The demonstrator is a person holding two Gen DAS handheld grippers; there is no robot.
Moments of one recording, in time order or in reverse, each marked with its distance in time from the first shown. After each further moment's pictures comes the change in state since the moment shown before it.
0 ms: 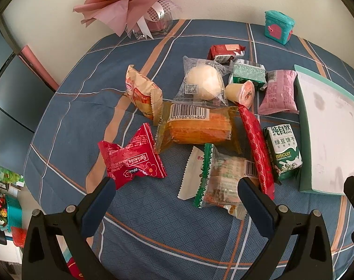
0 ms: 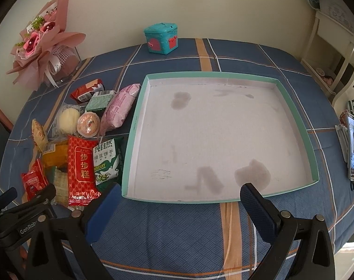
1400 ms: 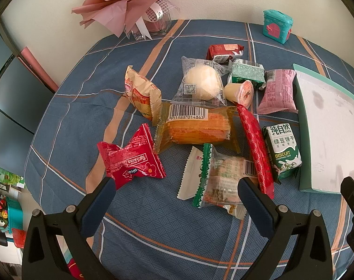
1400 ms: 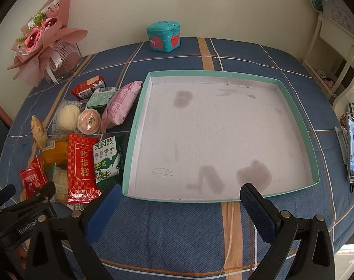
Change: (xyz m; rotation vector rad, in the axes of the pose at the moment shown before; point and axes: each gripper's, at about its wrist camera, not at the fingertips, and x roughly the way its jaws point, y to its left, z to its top) left arm 0.000 -0.001 0.002 -0.002 0.002 0.002; right arm 0.001 0.003 0.000 -0.012 0.008 -0.002
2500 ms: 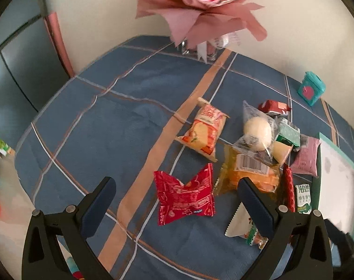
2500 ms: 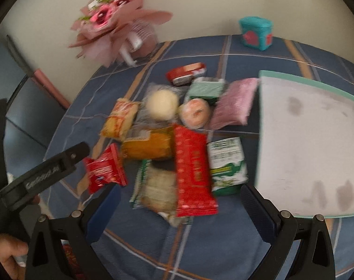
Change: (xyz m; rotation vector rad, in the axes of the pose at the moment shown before) left arm 0.010 0.111 0.018 -0.285 -0.081 -0.099; right arm 0.011 0.107 0.002 -0.154 0.038 0.390
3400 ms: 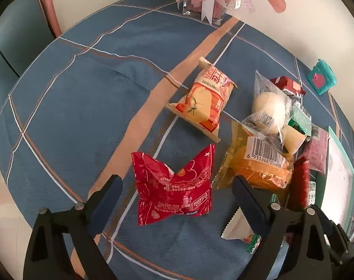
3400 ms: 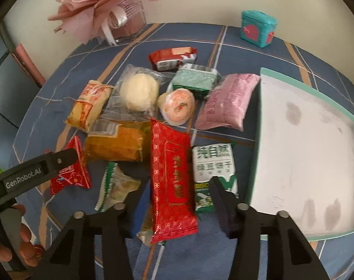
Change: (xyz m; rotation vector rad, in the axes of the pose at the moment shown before) left arm 0.065 -0.005 -0.001 -0.058 0.207 -0.059; right arm 0.042 -0.006 0.017 -0.063 0.079 -0.192
